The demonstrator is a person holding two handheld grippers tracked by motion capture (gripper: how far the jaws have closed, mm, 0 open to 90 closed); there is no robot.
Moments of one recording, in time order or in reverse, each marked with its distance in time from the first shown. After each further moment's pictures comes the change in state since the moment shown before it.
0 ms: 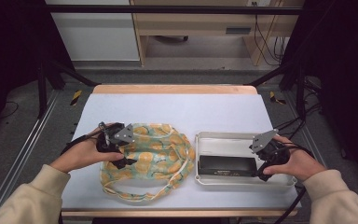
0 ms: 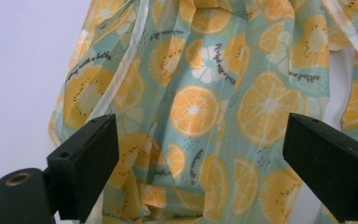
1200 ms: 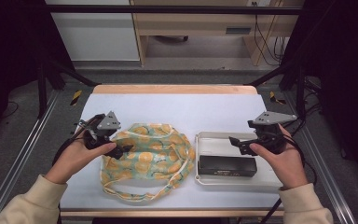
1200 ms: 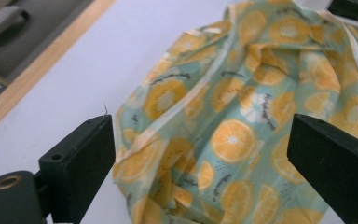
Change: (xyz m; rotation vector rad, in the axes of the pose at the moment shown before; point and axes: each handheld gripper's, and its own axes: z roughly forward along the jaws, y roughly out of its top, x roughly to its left) left arm 0.002 -0.017 -0.040 -0.193 0.242 -0.313; right arm 0.013 0.058 -0.041 -0.423 -0.340 0.485
